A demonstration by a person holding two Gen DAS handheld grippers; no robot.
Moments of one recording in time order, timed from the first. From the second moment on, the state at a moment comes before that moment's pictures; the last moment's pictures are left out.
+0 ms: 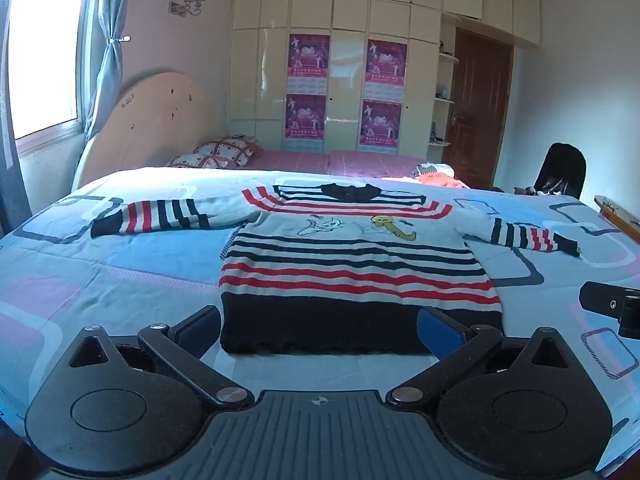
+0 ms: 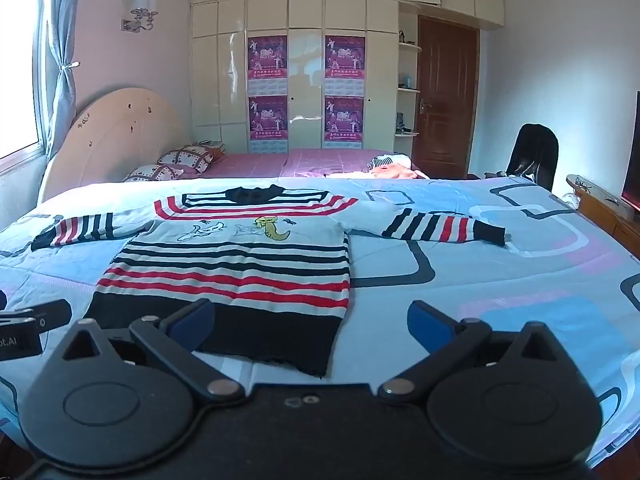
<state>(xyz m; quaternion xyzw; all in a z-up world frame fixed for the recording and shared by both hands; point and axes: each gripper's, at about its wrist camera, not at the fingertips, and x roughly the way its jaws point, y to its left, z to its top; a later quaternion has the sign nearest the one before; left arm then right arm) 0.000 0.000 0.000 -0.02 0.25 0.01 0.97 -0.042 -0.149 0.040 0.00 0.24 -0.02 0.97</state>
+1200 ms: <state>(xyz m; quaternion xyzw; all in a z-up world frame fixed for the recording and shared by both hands) 0.002 -0.011 -0.001 -0.02 0.26 0.00 0.97 -0.046 -0.160 0.041 0.00 0.24 -0.02 0.97</state>
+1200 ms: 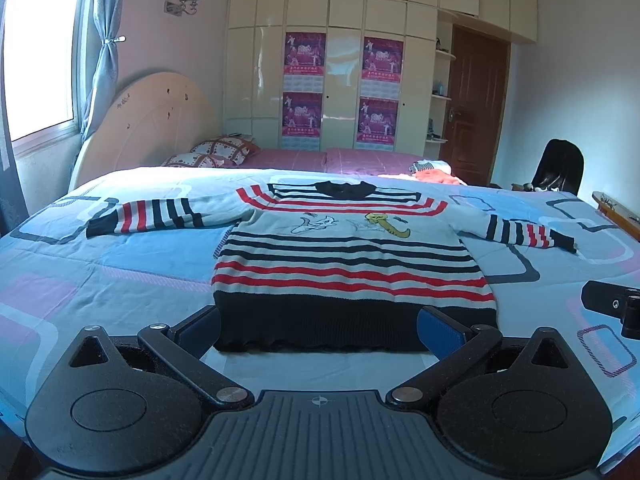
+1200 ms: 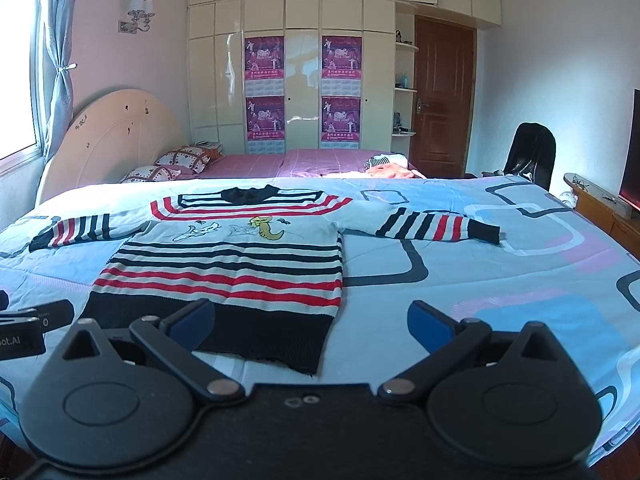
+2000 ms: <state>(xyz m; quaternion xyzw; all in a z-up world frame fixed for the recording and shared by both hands) 0.000 -0.008 -0.001 -0.02 0.25 0.00 0.97 -0.049 -0.150 0.042 0.00 0.24 -0.02 0.97</state>
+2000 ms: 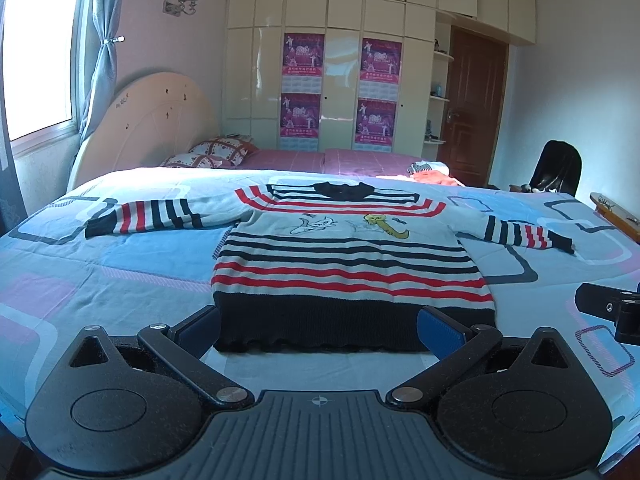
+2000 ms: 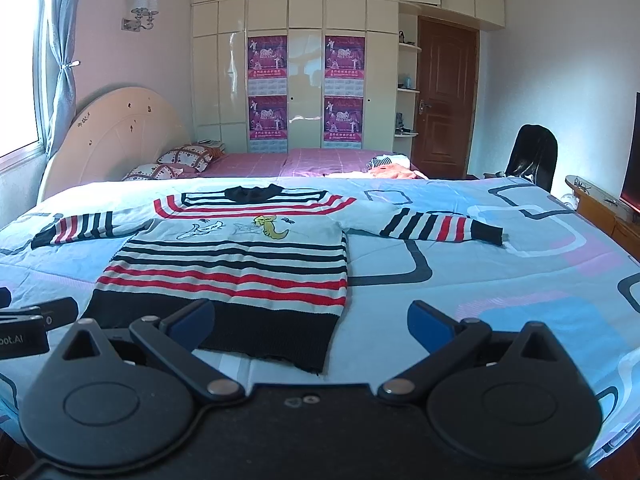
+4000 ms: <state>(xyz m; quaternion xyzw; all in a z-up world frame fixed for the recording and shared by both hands) -0.005 -0.005 0.000 -0.02 0.25 0.00 0.97 -0.051 -0.152 0.041 0.00 0.24 -0.02 0.97</state>
